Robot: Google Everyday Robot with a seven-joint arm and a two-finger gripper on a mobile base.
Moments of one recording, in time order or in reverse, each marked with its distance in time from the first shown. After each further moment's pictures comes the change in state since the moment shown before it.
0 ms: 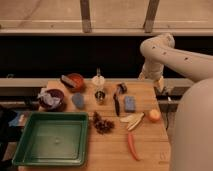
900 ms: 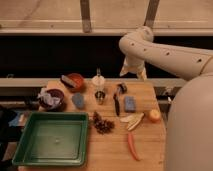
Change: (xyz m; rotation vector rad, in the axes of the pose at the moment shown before) arm 0.049 0.115 -0.051 -0.101 -0.113 -0.302
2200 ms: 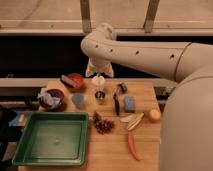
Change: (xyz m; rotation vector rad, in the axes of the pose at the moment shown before) arm 0.062 0.133 -0.047 -0.166 -0.054 -0.335
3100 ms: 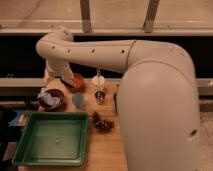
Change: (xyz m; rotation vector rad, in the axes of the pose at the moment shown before) arm 0.034 0.218 0.005 -0.237 0.053 -0.402
